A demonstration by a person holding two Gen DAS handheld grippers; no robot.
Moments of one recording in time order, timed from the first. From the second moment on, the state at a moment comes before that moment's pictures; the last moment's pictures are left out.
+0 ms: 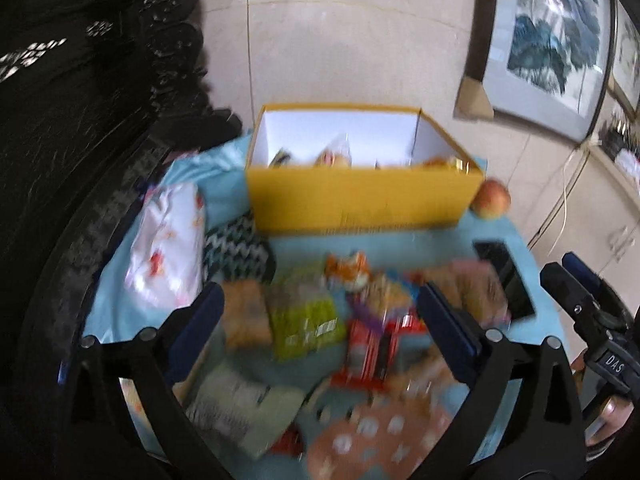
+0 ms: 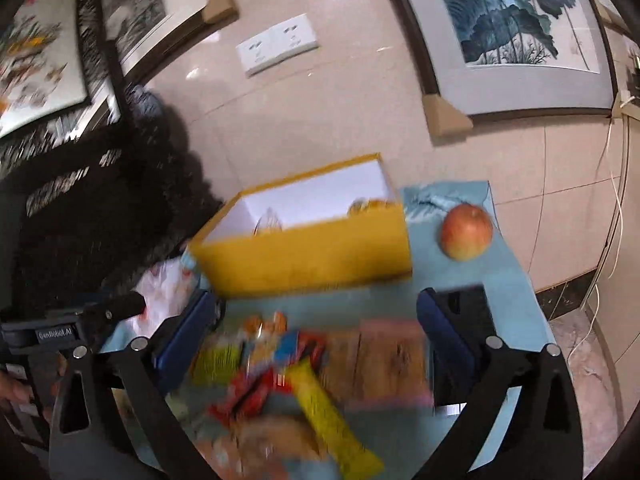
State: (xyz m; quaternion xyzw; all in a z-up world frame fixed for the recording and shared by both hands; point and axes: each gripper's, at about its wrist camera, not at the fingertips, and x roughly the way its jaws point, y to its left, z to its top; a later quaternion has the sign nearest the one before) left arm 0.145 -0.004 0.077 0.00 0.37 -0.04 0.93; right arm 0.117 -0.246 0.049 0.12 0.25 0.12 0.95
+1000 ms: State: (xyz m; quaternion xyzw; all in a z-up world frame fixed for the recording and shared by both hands) left arm 0.101 0.055 -0.008 -0.03 0.45 0.03 0.89; right arm 0.122 -0.152 -0.049 -0.09 0.39 0.18 0.90
